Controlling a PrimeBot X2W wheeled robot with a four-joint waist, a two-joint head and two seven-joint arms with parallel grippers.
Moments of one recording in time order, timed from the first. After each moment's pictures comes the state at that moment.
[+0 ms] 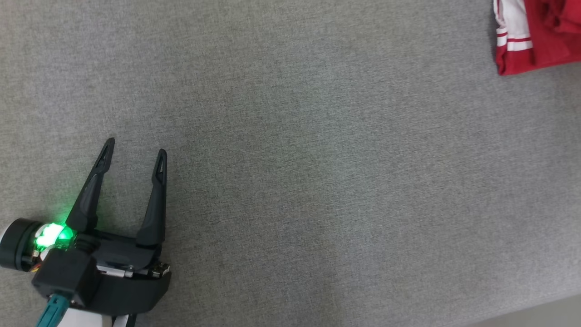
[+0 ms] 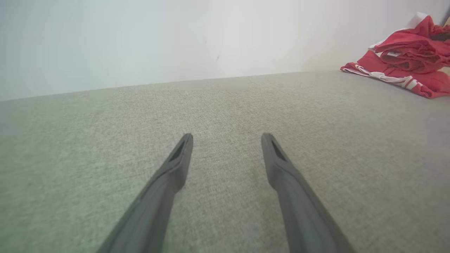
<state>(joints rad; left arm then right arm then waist) -0.23 0.22 -0.08 -0.12 -0.11 -0.13 -0.26 -1.30 -0.71 0.58 0.99 0.46 0.13 -0.01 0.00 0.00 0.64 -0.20</state>
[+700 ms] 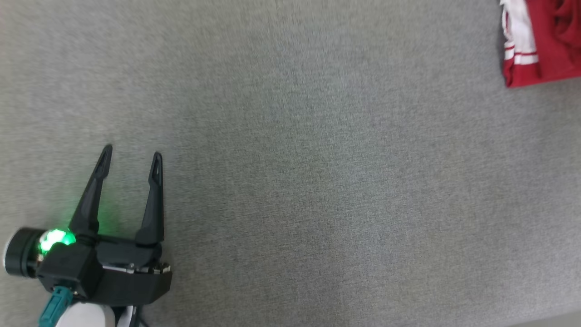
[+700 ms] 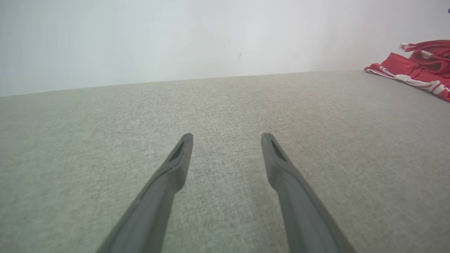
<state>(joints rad) -0.22 0.18 -0.05 -0.08 -0.12 -0.13 -0.26 -1.39 -0.63 0.50 1.12 0.38 0.13 -0.23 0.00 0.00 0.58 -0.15</state>
